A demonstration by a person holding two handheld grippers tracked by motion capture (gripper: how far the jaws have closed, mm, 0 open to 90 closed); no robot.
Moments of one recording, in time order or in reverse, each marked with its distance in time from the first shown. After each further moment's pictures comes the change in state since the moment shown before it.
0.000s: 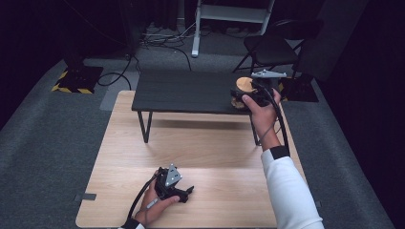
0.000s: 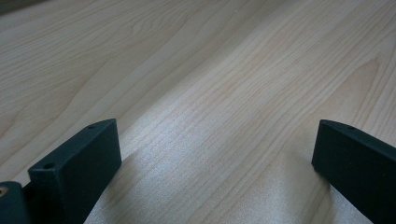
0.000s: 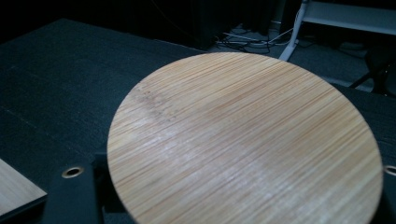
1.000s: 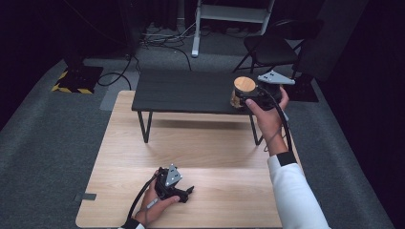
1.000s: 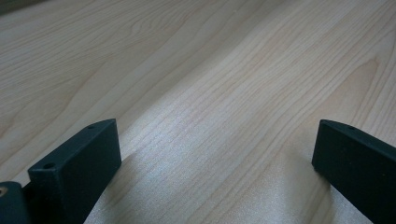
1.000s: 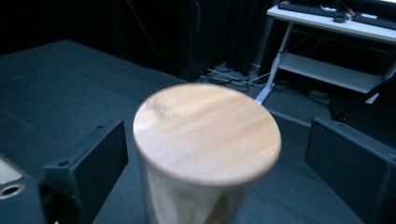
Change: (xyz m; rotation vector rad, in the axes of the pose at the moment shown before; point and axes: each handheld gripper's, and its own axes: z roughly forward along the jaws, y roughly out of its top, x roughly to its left) left arm 0.000 0.000 0.000 0.001 -0.003 0.001; right arm 0.013 -0.026 -0.033 -0.149 -0.074 -0.125
